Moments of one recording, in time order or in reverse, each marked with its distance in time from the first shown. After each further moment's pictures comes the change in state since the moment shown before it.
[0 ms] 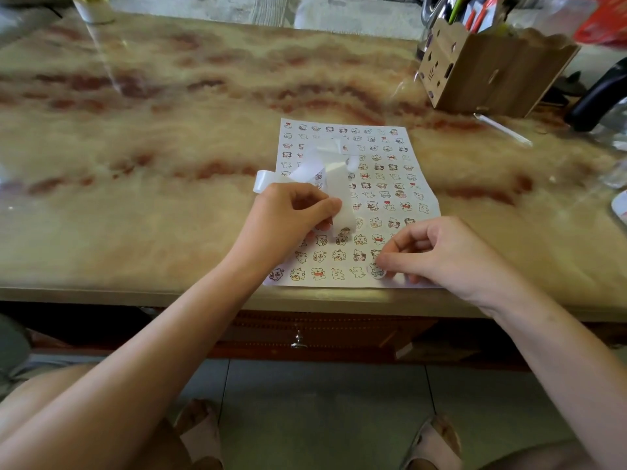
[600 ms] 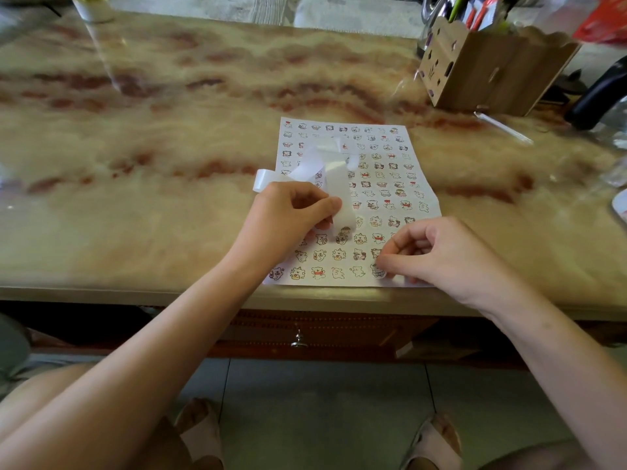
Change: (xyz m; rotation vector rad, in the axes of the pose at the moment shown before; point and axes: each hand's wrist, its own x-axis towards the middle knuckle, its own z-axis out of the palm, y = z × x) left_hand 0.000 0.000 0.000 -0.007 -0.004 -0.008; right_hand 0.001 0.007 0.001 -0.090 0.036 -0.079
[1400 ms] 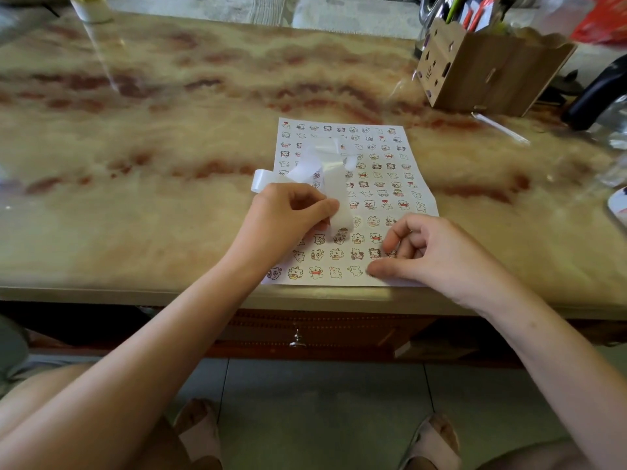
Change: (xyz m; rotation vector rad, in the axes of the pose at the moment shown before) left_hand -0.004 0.002 0.001 0.021 -0.002 -0.012; right_hand 0.006 0.009 -0.002 -0.067 0.004 -0.102
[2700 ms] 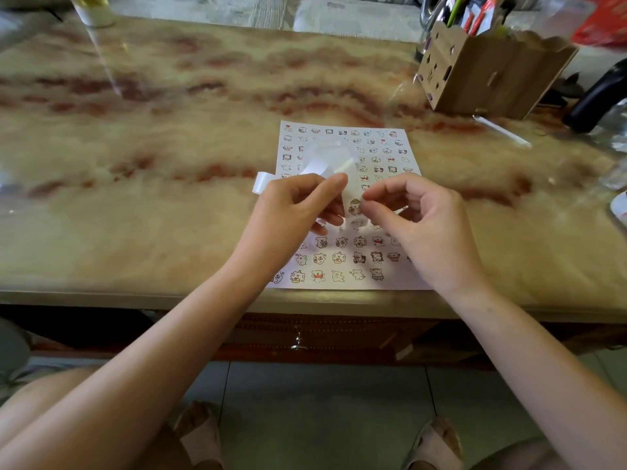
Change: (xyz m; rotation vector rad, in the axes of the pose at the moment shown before) left_hand -0.001 0.008 0.001 -0.177 -0.005 0.127; right_hand 0.019 -0.016 0.019 0.192 0.344 -0.376
